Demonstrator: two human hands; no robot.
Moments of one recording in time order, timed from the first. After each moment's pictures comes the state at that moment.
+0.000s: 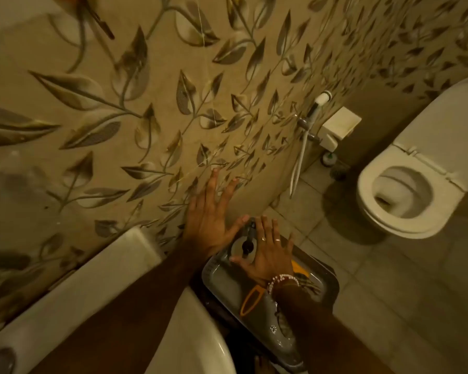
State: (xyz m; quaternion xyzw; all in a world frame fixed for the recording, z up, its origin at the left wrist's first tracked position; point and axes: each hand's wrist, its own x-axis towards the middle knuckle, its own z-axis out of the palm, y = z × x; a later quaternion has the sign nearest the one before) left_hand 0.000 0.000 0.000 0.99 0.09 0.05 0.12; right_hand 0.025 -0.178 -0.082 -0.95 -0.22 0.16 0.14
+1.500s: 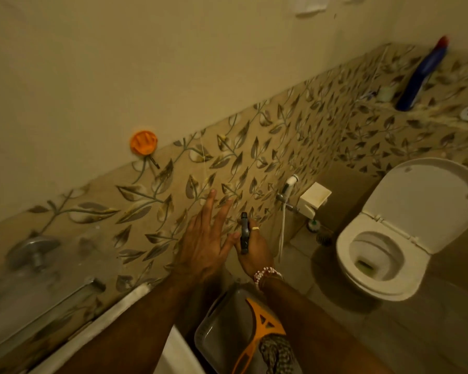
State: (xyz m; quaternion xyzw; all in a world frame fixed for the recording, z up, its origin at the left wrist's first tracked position) left_hand 0.021 -0.013 0.137 0.97 0.05 0.22 0.13; right_hand 0.094 -0.144 0.090 -0.83 -0.21 0.06 0.52
